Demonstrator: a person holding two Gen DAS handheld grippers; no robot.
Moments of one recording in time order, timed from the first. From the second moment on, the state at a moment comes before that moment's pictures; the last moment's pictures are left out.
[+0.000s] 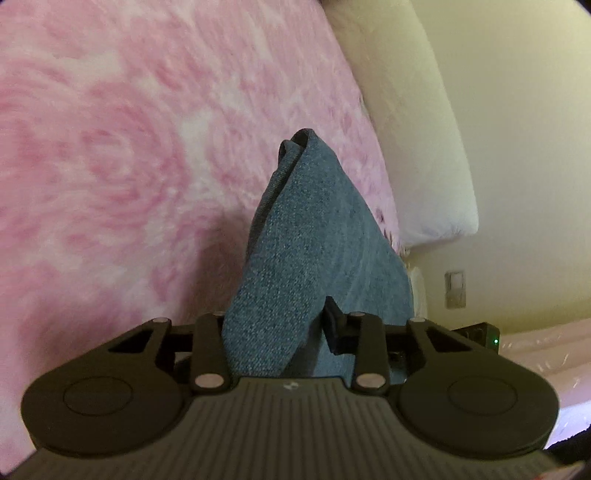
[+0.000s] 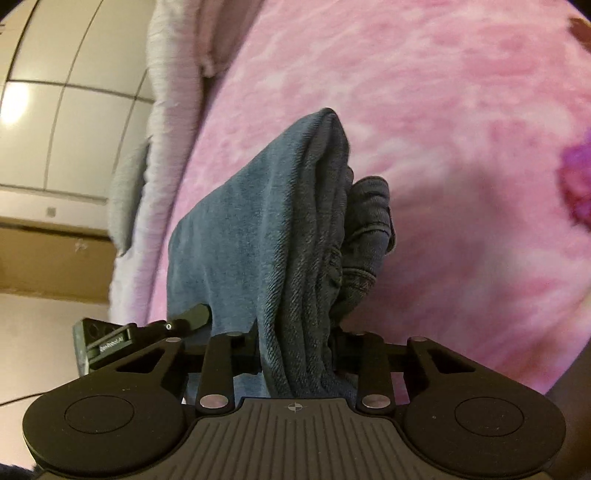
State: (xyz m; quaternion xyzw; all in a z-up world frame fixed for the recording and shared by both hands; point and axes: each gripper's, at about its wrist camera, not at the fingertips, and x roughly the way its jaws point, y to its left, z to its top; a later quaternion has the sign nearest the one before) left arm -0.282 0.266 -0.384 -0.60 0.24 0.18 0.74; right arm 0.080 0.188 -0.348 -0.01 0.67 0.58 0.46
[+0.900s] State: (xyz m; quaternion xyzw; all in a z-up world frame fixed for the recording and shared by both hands) left arm -0.804 0.037 -0.143 -0.57 0.04 0.45 0.69; right arm -0.405 0.182 -0.175 -0.14 0.62 0.74 0.23
